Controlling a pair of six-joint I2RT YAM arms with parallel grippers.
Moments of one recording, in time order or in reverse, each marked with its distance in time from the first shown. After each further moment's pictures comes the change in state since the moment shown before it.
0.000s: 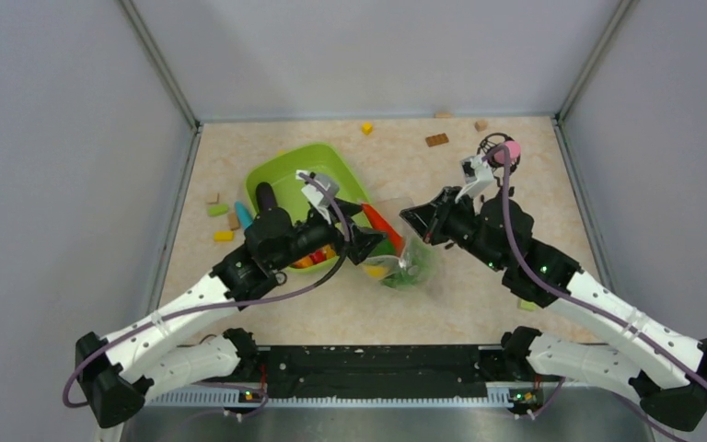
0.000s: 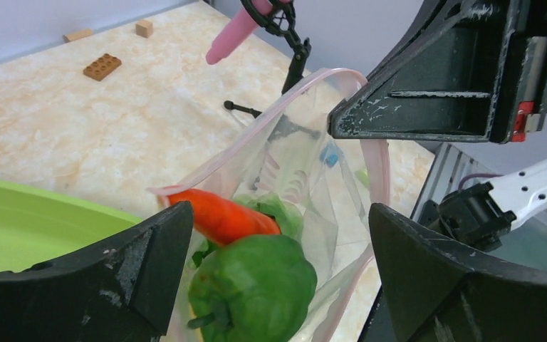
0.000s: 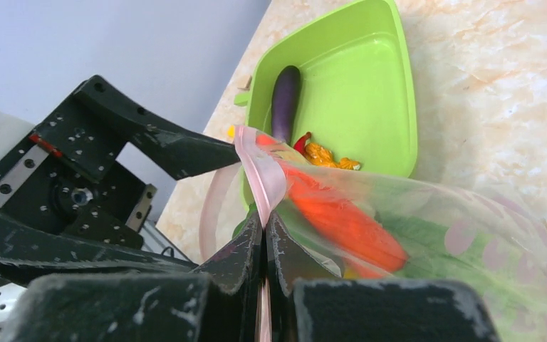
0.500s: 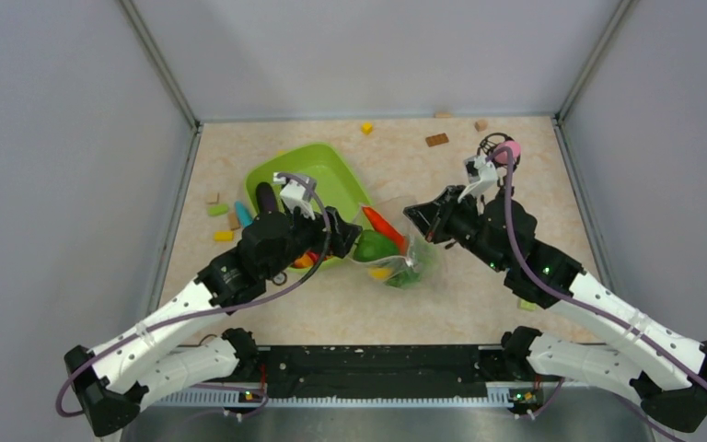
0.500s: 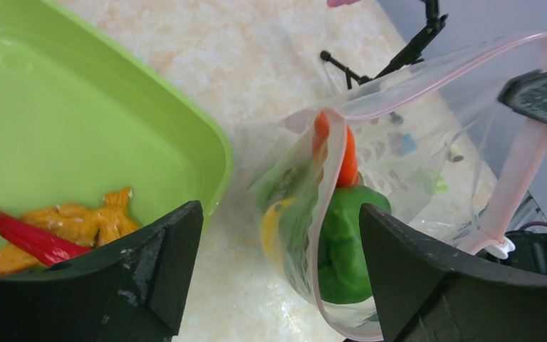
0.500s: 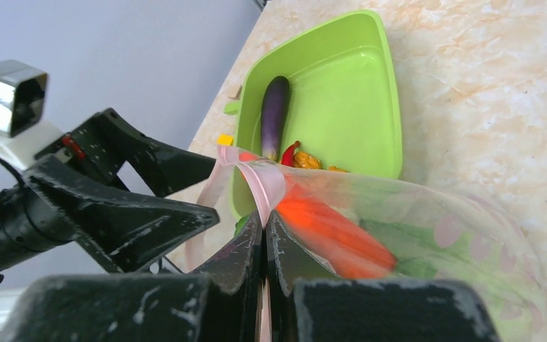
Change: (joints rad) left arm 0.000 -0.113 0.032 -0.334 -0.334 -0.192; right arm 0.000 -0.018 0.000 0.001 0.037 -0.035
